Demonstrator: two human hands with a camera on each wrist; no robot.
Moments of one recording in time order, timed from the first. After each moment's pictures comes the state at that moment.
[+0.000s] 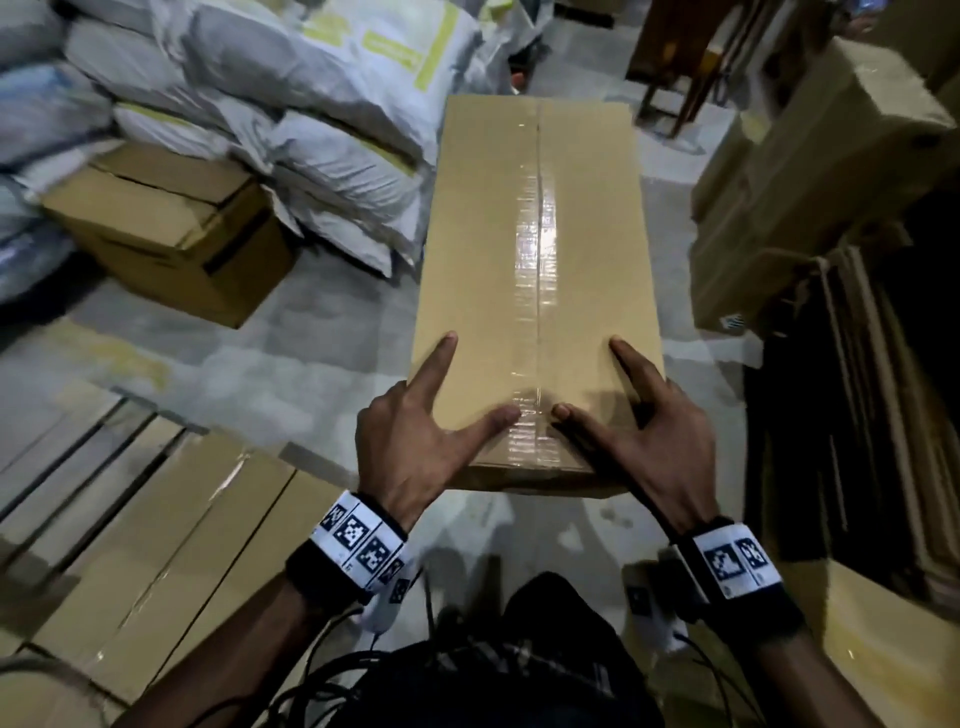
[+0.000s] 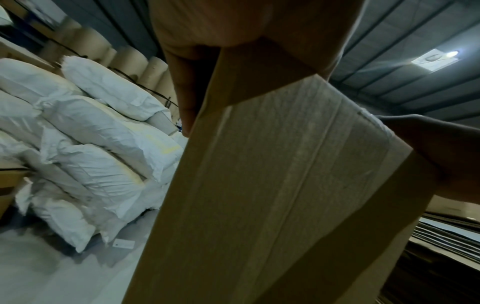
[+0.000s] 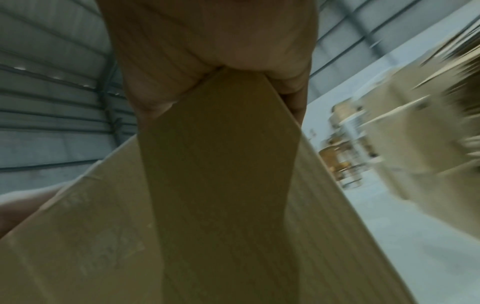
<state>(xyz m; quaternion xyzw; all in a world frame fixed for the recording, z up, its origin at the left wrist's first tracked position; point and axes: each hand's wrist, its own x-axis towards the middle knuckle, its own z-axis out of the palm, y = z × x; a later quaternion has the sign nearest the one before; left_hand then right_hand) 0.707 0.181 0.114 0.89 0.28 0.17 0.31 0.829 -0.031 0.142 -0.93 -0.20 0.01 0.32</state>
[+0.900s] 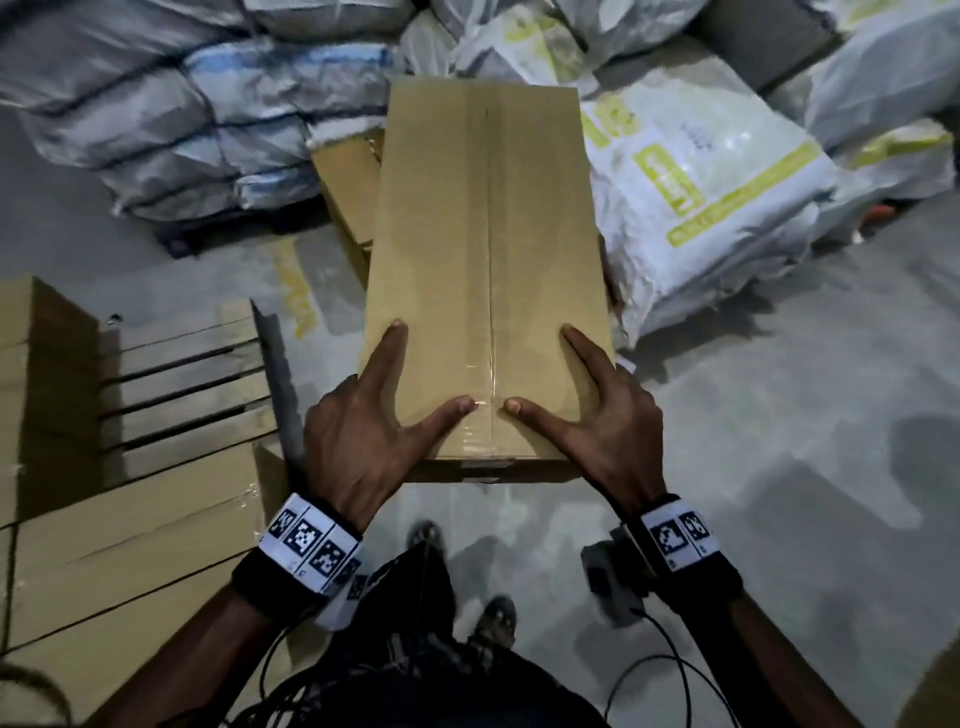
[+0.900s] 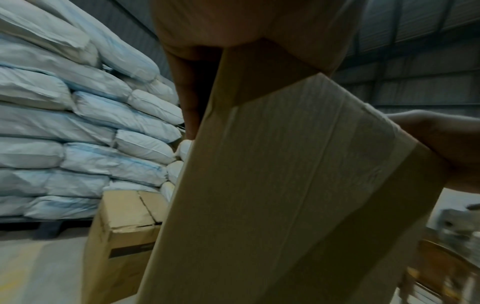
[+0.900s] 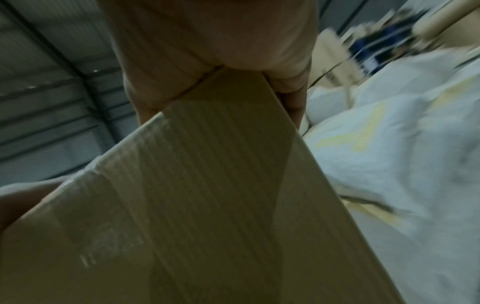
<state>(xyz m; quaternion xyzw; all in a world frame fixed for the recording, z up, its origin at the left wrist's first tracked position) 1.058 0.477 0.117 0.72 0.63 0.22 0.19 1.293 0.423 0.112 -0.77 -0.53 0.15 0.32</state>
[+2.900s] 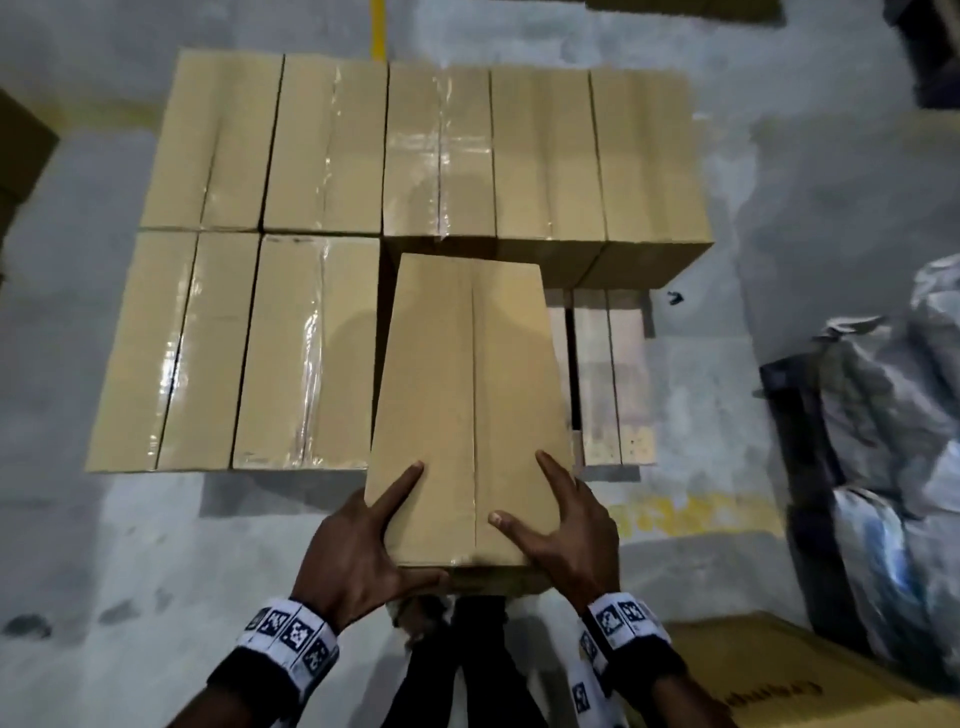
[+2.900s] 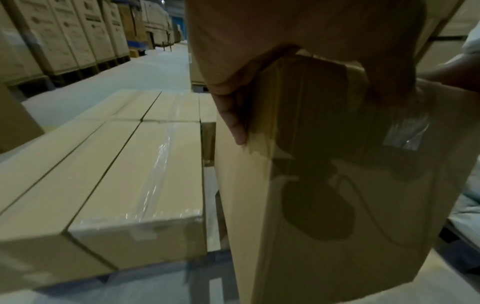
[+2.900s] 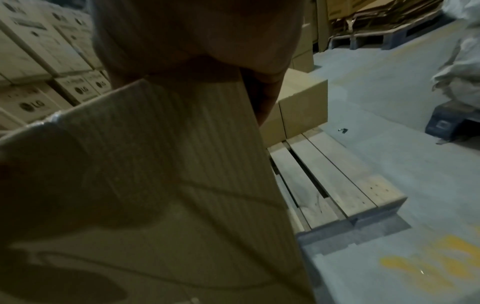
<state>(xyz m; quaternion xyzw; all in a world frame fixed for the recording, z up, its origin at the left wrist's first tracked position) 0.816 0.889 -0.203 -0.06 0.92 0.30 0.25 0.778 1.159 -0.222 -0.09 -0.90 0.36 -0.23</state>
